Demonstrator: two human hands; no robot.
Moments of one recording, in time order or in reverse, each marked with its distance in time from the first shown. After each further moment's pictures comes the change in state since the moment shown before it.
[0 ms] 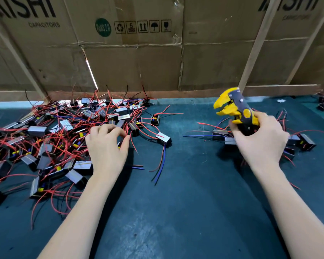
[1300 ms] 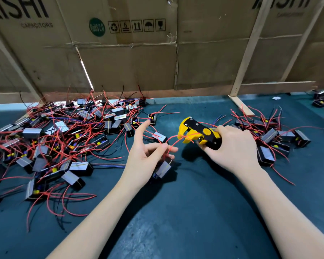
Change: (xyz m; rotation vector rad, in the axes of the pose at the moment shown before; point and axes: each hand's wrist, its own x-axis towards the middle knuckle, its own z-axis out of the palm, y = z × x) left_hand -0.036 0.070 -0.004 -1.220 -0.550 -0.211; right_hand -0.023 -0.009 0.015 -0.254 -0.326 -0.389
